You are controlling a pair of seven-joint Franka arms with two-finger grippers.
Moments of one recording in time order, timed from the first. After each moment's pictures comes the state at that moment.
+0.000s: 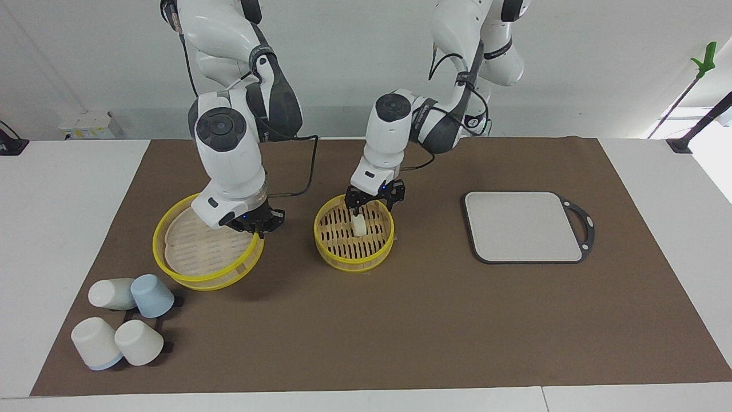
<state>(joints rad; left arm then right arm) -0.80 0.25 0.12 -1.78 -0.11 2.12 -0.79 0.23 0.40 0.02 -1.40 -0.06 1.72 0.27</state>
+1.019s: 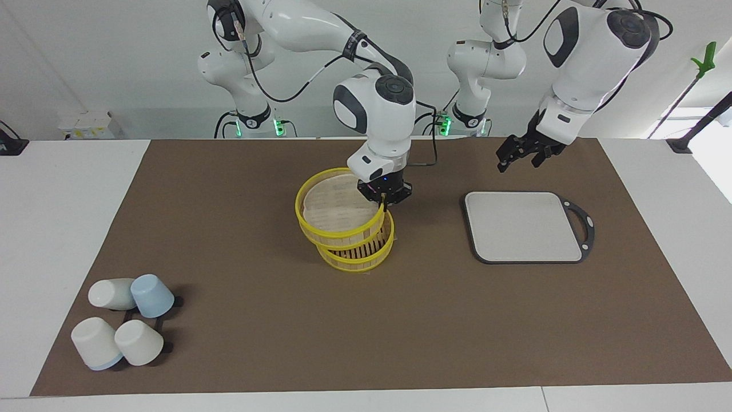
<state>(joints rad) -0.27 -0.07 0.14 -1.78 -0.09 1.66 -0.23 0.65 0.47 0.04 -1.42 -0.05 1.93 0.87</state>
